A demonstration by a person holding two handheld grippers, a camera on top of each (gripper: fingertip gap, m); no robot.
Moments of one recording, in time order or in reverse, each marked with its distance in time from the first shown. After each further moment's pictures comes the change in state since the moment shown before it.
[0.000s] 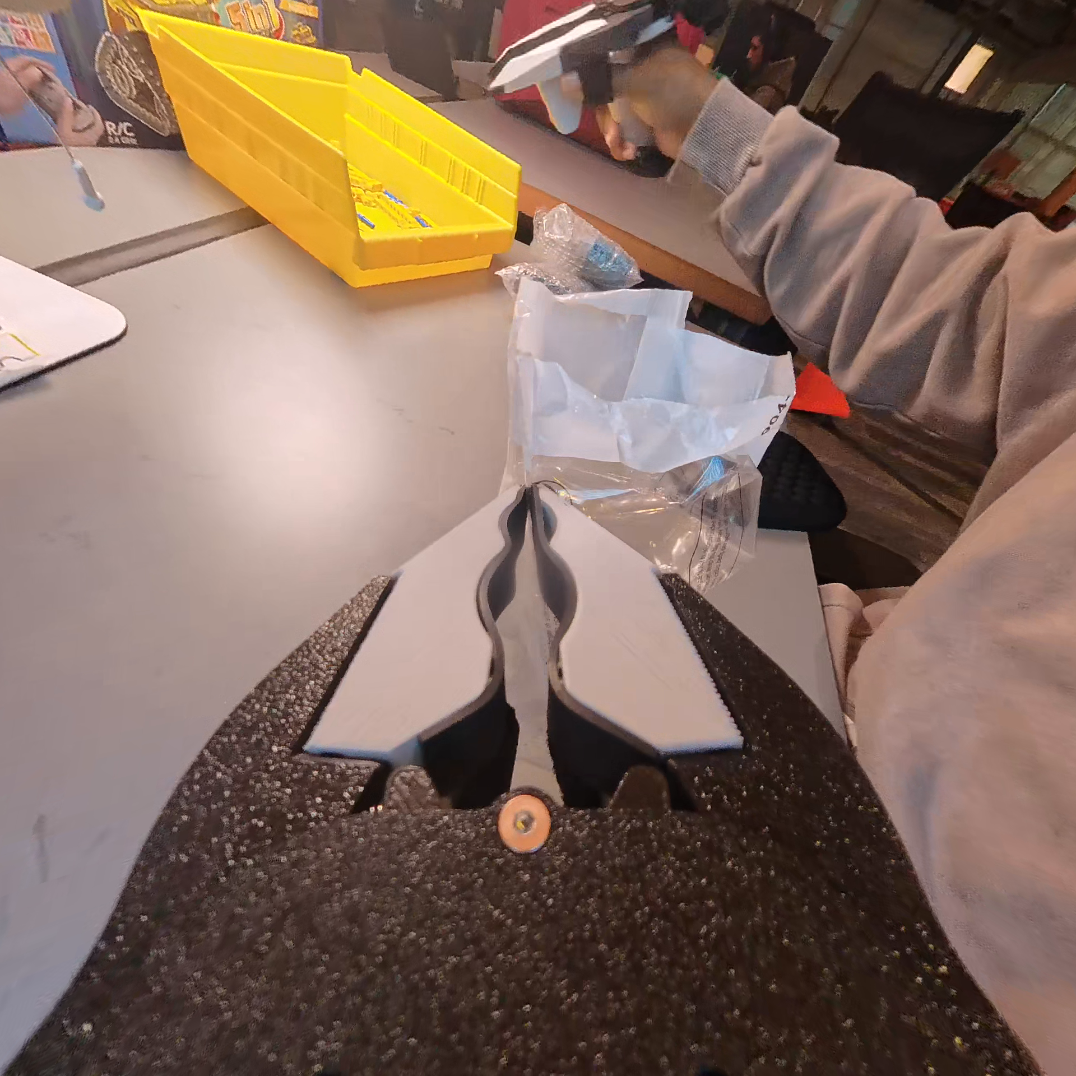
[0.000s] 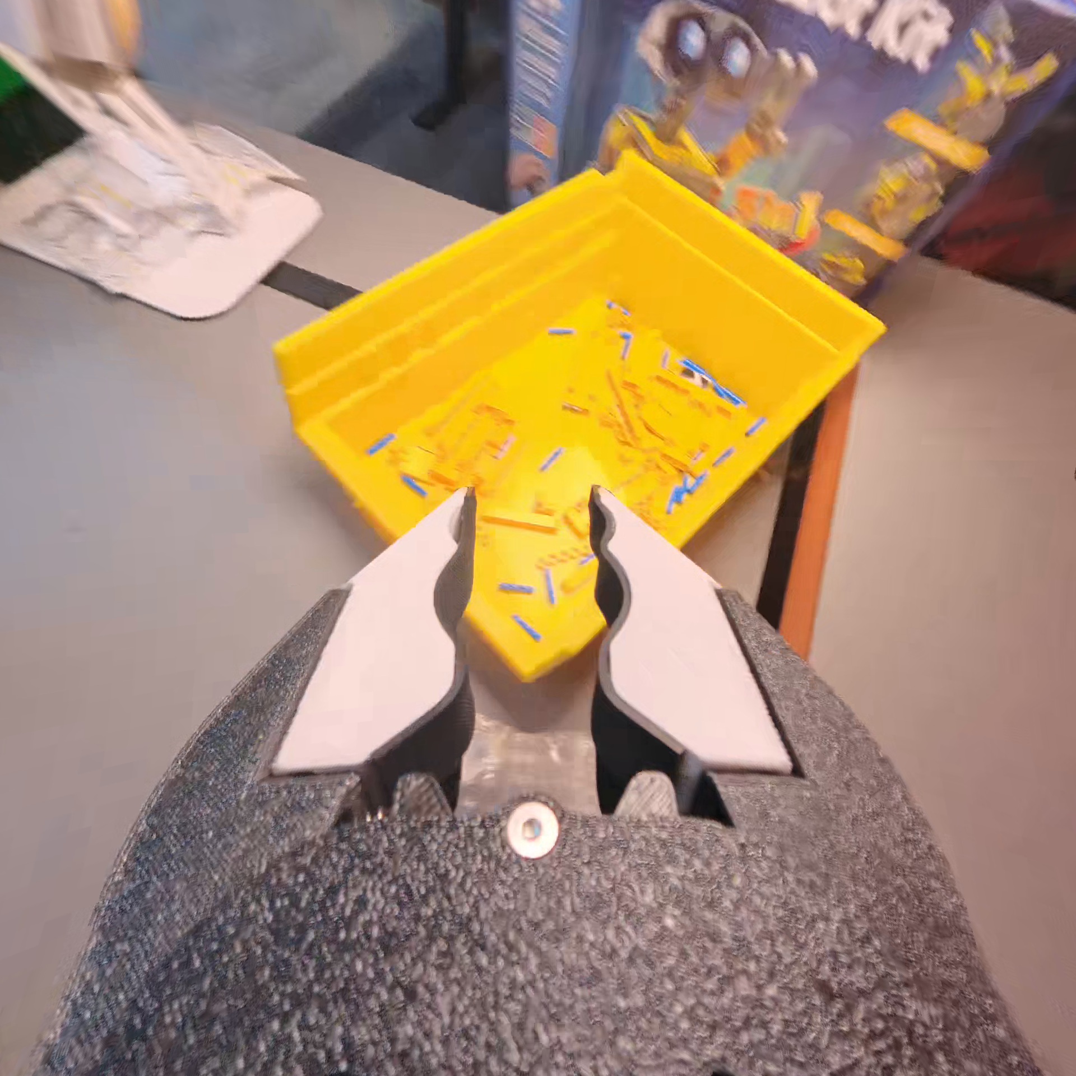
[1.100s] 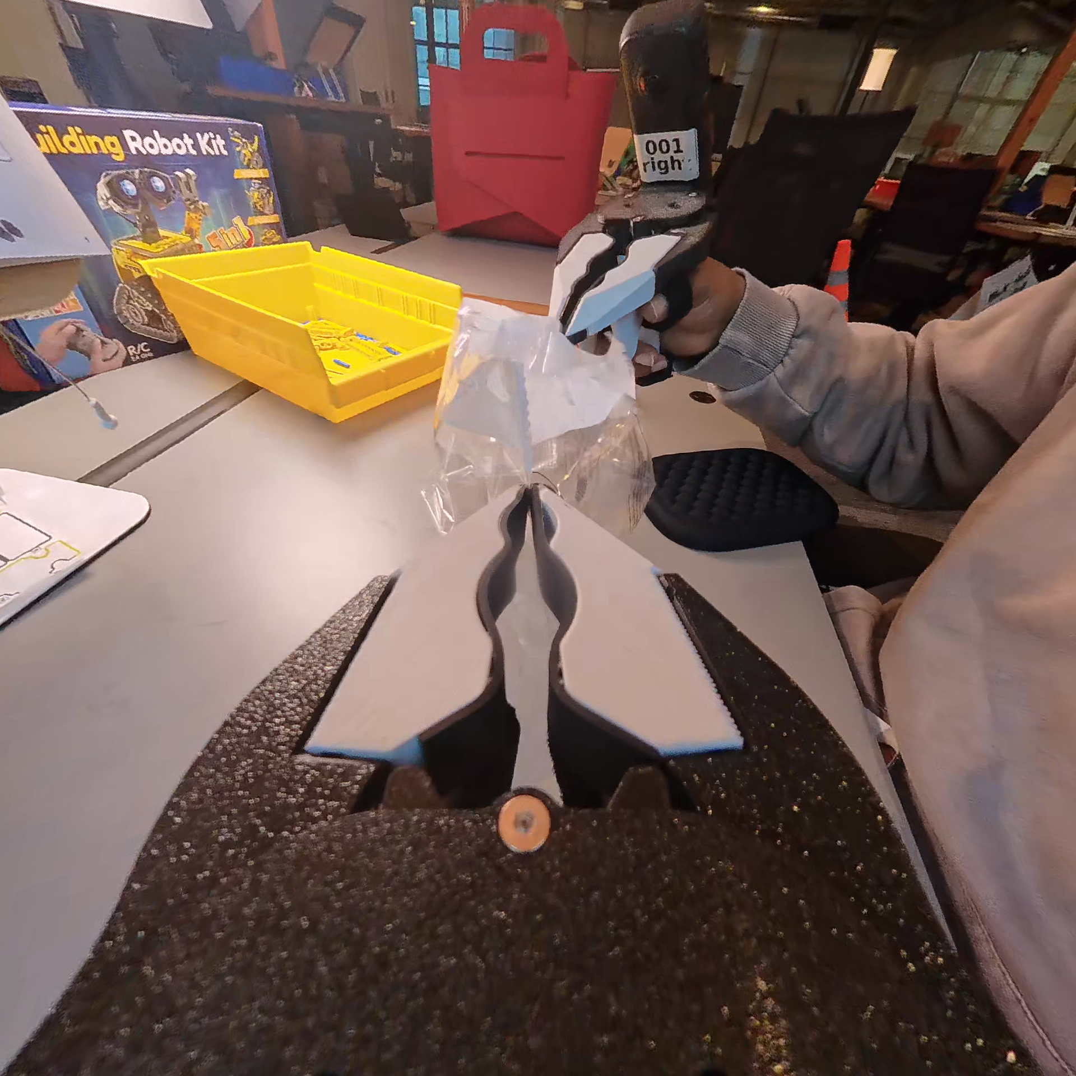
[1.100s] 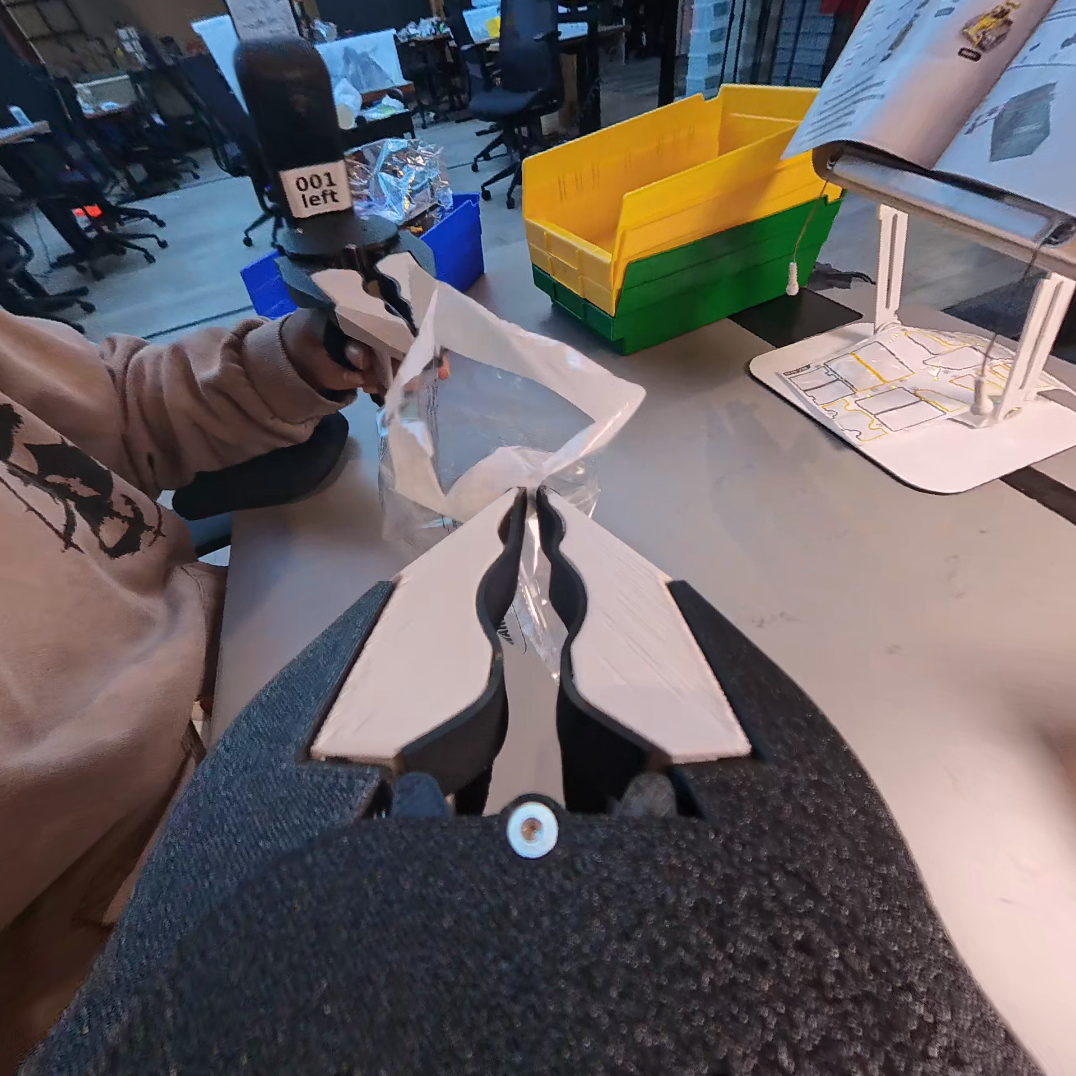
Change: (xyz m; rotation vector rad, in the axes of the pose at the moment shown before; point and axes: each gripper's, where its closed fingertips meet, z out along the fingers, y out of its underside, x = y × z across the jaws) left arm 0.038 -0.031 -0.003 0.125 0.046 0.243; right arm -0.339 0.004 -0.085 0.292 -0.834 -0.167
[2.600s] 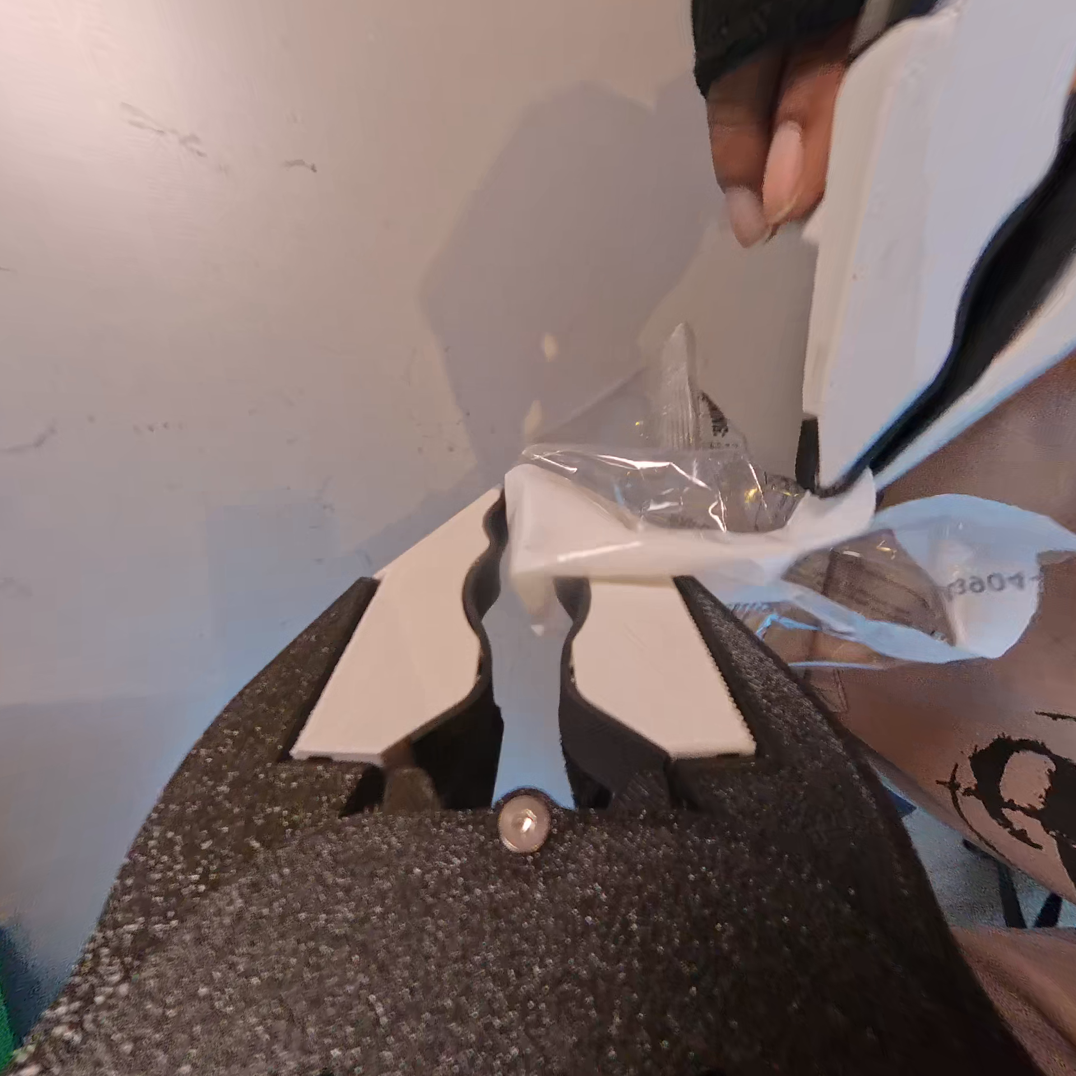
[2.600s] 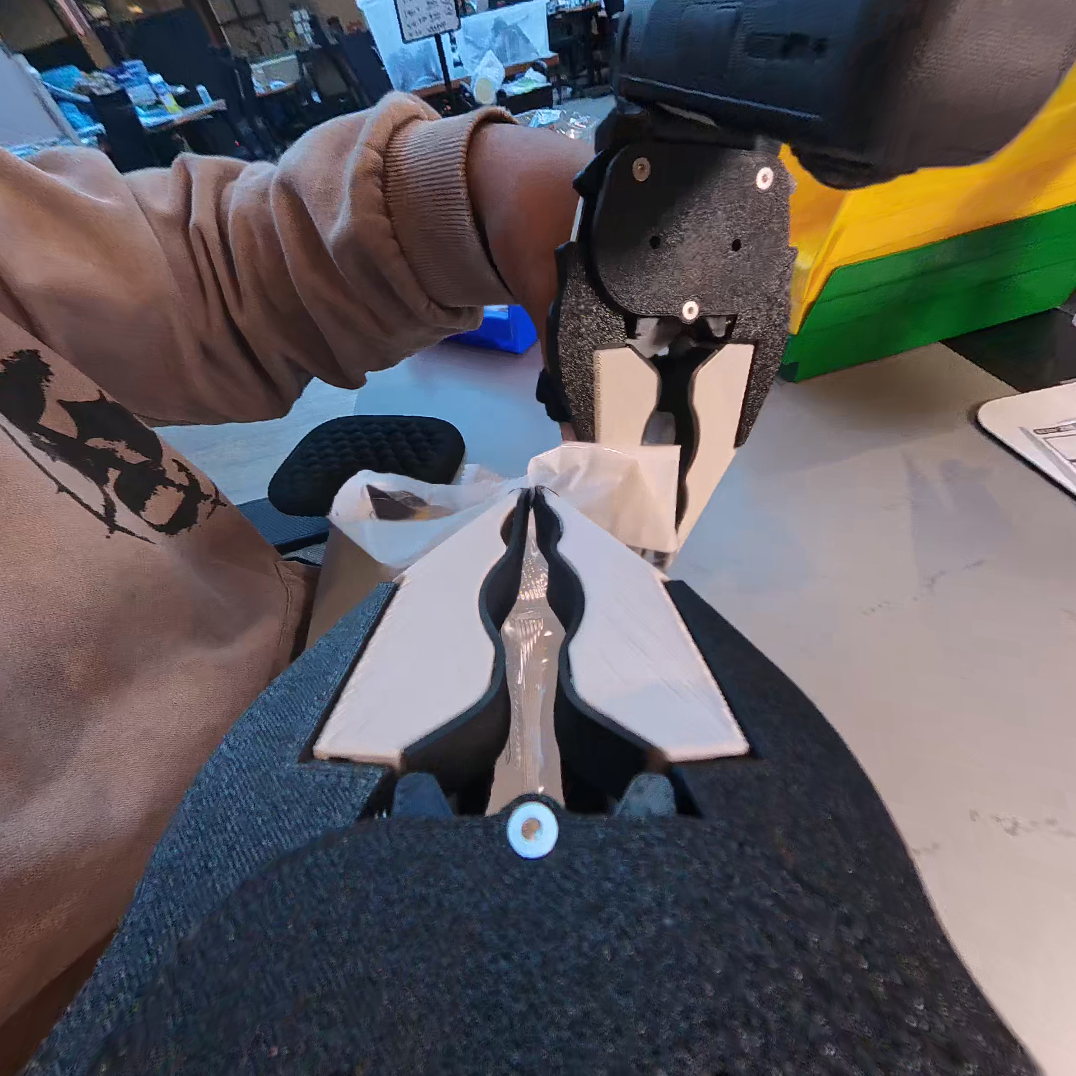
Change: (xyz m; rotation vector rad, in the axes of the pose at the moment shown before) left arm -0.013 0.076 0.031 -1.036 0.175 -0.095; right arm -0.069 0.001 0.080 -0.025 -0.218 -0.028
